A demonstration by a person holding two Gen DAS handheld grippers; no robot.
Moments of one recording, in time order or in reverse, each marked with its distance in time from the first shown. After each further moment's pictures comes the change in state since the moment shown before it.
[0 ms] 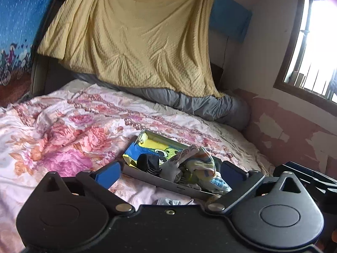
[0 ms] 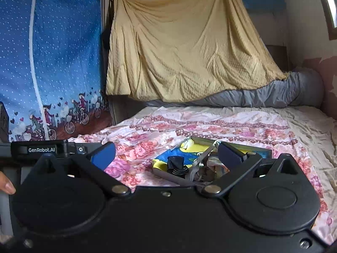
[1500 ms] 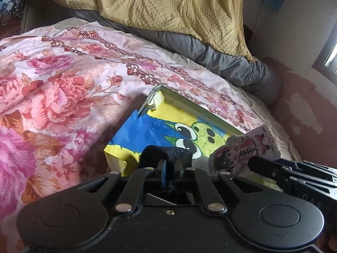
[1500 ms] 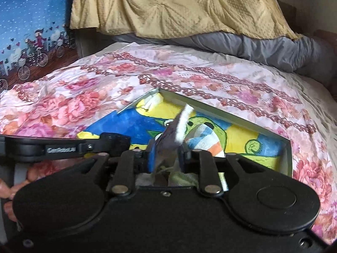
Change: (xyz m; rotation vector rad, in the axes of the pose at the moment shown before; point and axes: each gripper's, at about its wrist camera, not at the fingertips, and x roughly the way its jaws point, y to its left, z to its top) left arm 0.286 0.067 -0.010 -0.135 0.276 0.038; right arm 0.263 -0.065 -0.029 -0.099 0.363 -0.114
